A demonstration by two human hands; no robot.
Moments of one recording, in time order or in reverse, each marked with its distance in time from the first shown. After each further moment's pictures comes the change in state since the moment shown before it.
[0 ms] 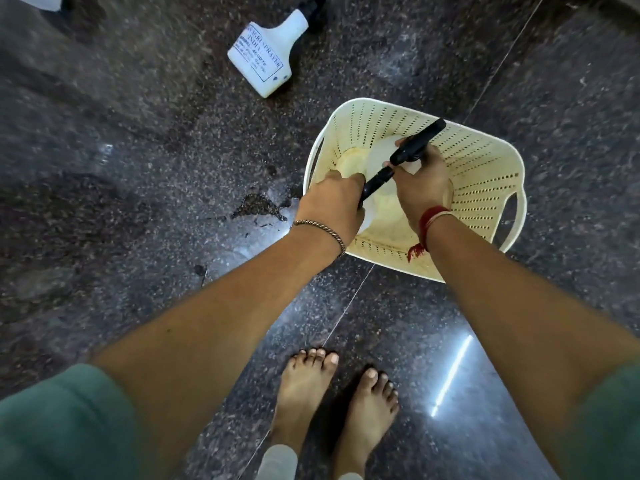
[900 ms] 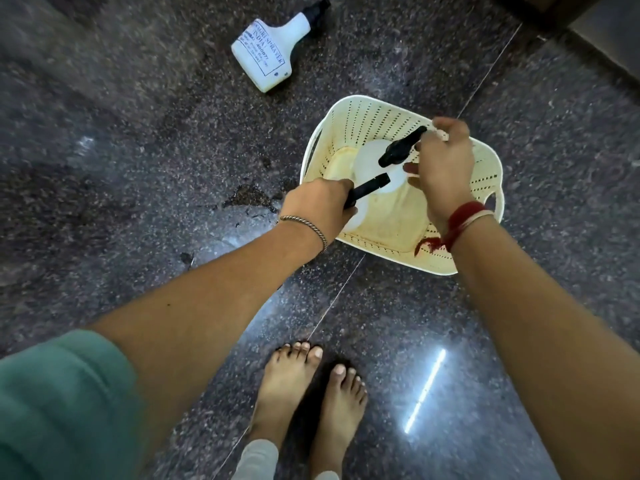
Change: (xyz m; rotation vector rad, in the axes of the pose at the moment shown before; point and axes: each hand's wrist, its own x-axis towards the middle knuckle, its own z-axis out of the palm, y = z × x) left_hand -0.016 -0.016 0.014 0.041 0.065 0.043; right_hand -0.032 -0.054 -0.040 -0.113 0.062 -0.026
